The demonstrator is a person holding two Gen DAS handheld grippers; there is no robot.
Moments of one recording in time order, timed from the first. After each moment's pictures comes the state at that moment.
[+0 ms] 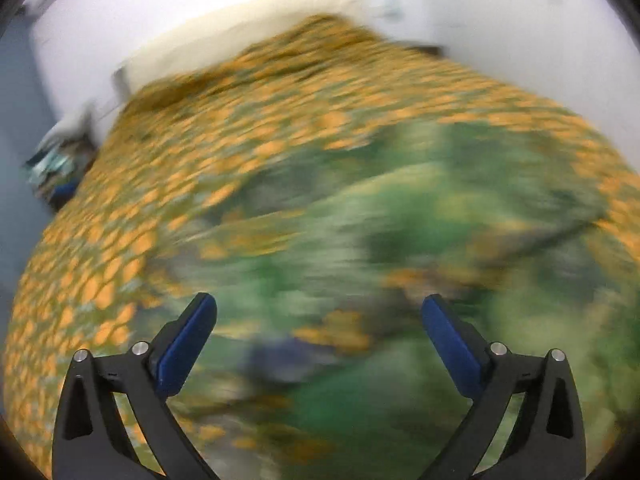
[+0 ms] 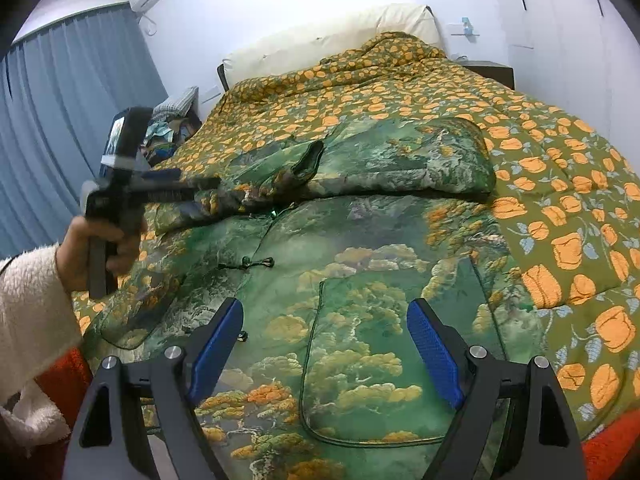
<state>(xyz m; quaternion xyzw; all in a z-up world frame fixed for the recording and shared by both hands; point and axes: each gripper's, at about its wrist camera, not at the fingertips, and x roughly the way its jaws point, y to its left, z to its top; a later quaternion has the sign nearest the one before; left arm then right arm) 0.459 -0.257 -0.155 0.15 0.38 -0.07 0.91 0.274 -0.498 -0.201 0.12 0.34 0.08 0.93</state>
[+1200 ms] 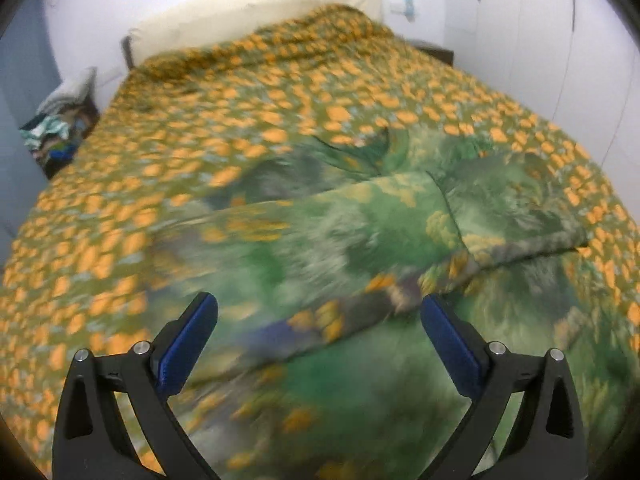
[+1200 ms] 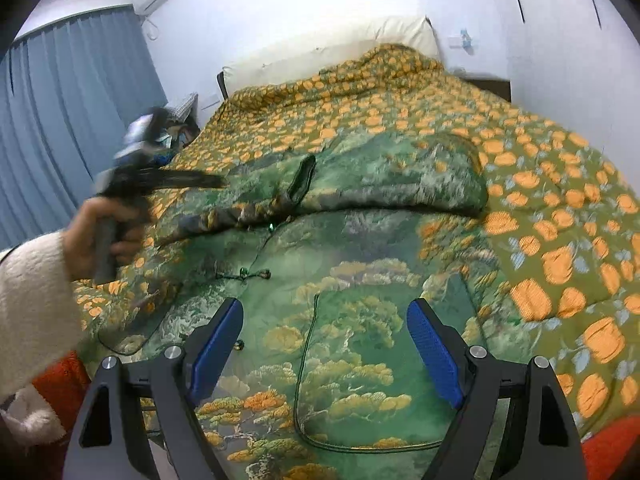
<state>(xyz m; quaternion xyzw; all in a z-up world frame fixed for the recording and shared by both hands) 0.428 -0.243 -0.115 0.09 0.40 -0.10 0.91 0.263 -0.502 -0.183 0.09 0.30 0.06 0.95</state>
